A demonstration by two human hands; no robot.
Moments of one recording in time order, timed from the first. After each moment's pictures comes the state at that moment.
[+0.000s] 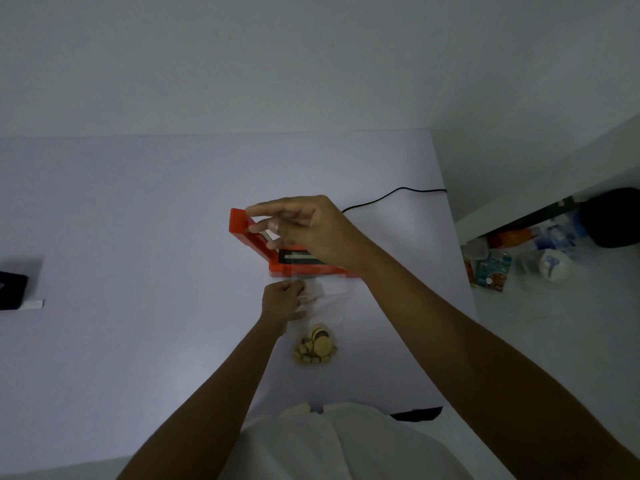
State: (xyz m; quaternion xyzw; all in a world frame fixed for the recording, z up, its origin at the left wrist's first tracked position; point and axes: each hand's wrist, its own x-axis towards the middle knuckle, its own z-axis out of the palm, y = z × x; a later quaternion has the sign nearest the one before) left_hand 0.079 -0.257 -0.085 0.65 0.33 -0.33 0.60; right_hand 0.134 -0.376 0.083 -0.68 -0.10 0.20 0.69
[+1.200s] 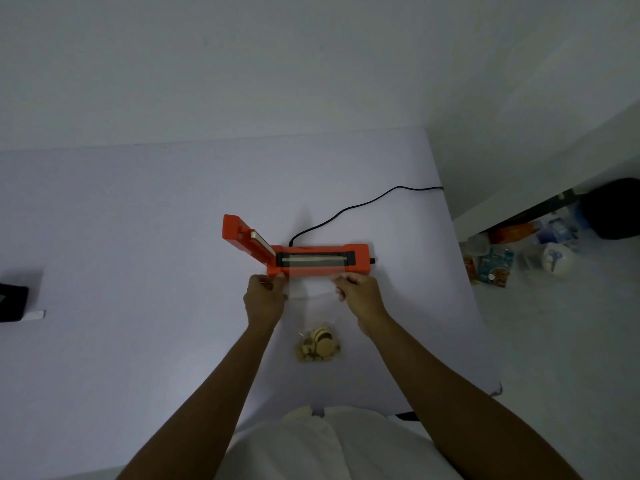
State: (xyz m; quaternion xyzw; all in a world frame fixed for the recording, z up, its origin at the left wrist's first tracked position) left_hand 0.084 -0.239 -0.092 0.80 0.26 -0.19 0.51; right_hand 0.047 -0.422 -0.071 -0.68 0.36 0.12 0.63
